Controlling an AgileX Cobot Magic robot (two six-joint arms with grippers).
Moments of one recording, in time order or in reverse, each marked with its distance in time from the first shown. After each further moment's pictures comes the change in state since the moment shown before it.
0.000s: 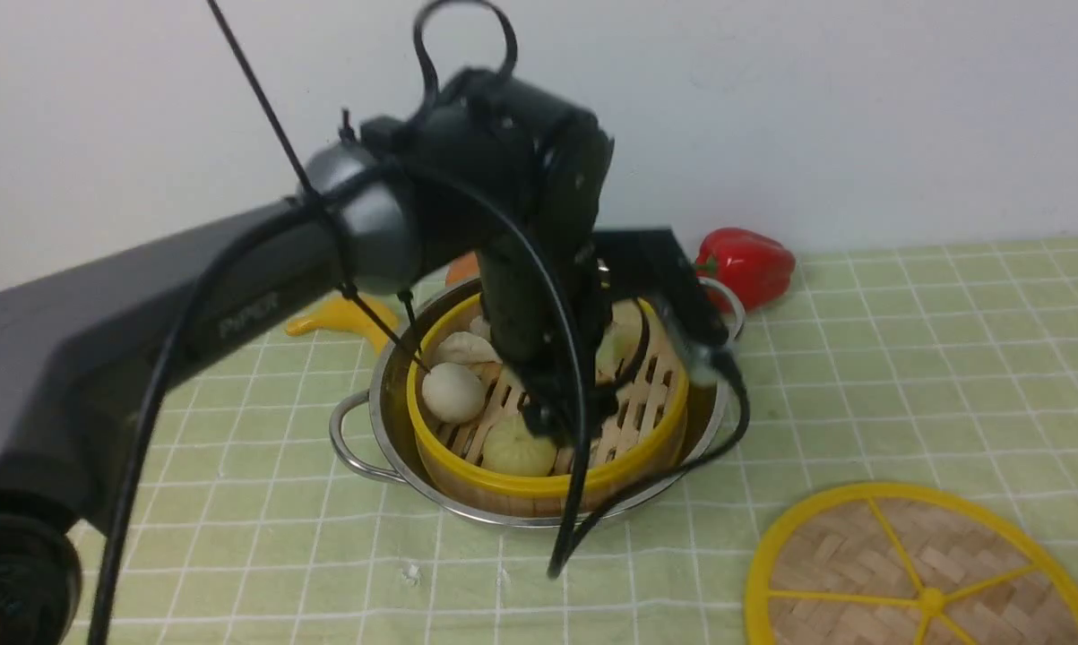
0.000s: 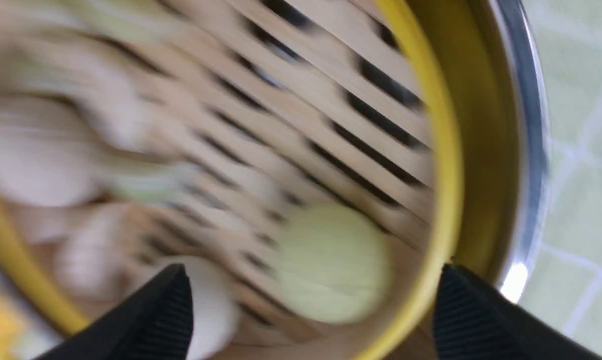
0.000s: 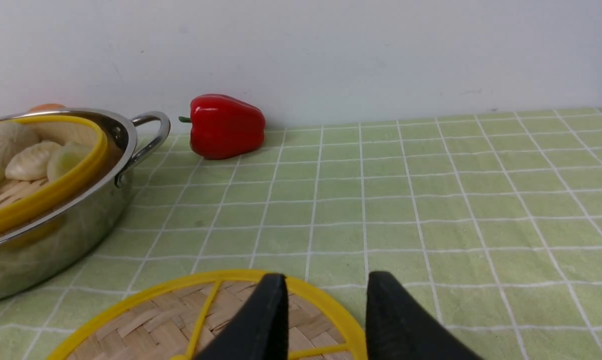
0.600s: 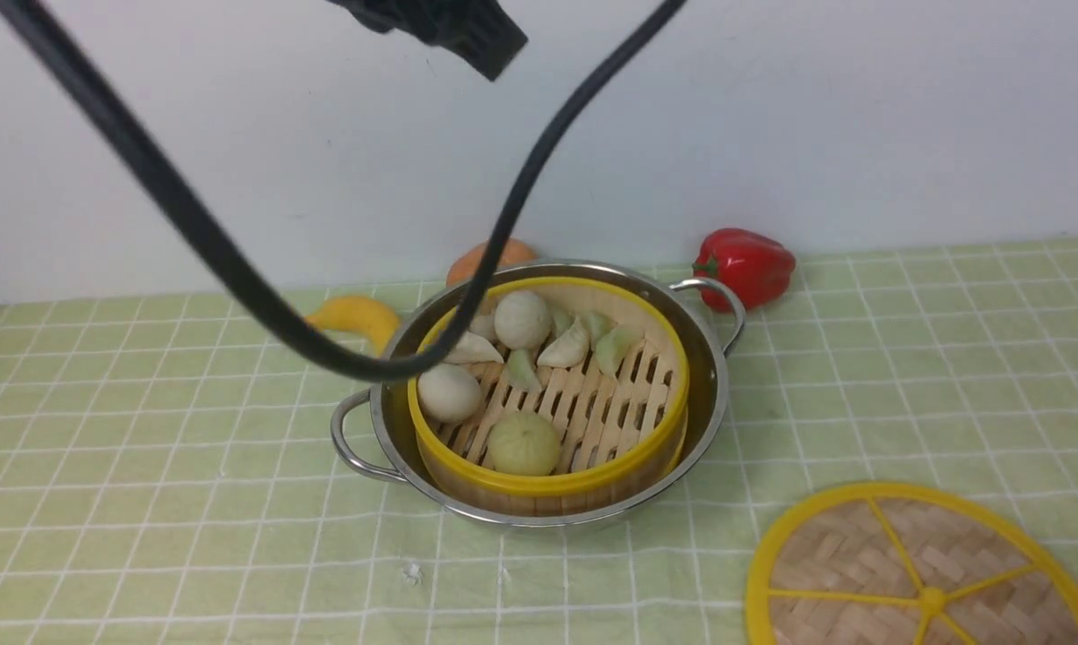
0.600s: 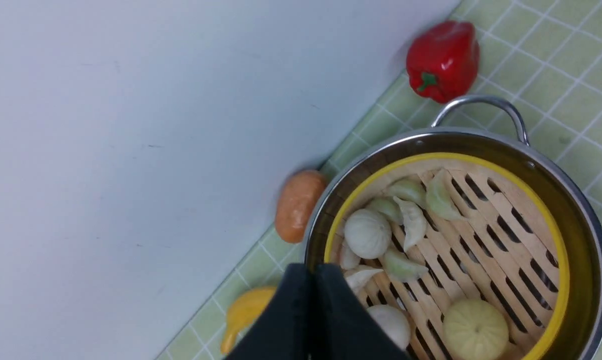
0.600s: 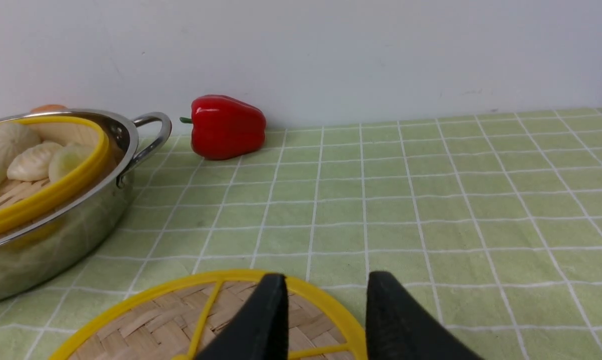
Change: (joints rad) right arm 0.000 0.000 0.000 0.000 0.000 0.000; left arm 0.000 -0.369 -0.189 0.147 0.011 -0.277
